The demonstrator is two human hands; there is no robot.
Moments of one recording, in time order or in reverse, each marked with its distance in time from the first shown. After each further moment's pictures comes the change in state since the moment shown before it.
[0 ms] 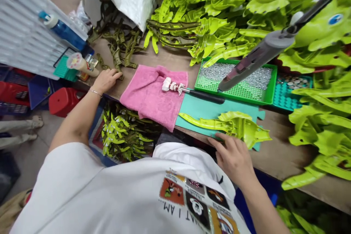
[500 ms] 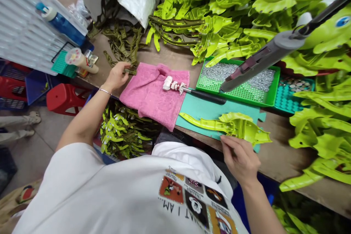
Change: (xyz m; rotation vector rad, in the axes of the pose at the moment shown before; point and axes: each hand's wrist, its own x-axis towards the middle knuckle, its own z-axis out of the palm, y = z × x) left_hand 0.019 0.041 0.012 -0.411 0.284 -0.031; right_hand 0.004 0.009 0.007 0.146 0.329 0.083
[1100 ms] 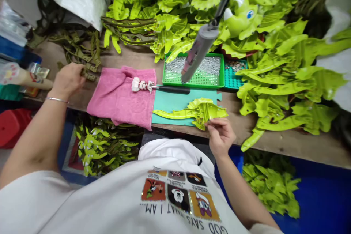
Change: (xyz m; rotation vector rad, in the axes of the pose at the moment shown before) left_hand 0.037 0.001 -0.028 0.251 -0.077 0.091; right_hand -0.011 -0.001 0.005 0.495 0.409 0.651
